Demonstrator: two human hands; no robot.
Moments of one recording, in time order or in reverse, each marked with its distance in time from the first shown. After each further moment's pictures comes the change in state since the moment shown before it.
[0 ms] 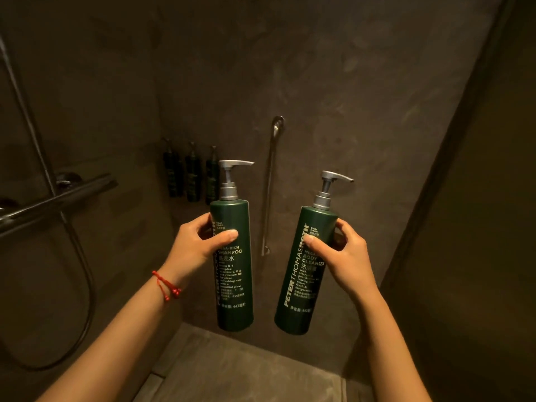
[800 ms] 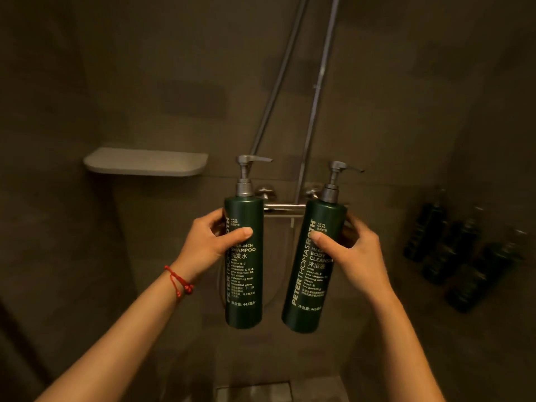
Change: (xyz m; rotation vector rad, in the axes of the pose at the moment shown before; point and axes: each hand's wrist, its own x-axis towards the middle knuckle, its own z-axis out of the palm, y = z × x) left_hand -0.029 0.005 -0.166 0.431 1.052 -0.132; right_hand 0.161 -0.041 0.310 0.432 -1.081 -0.304
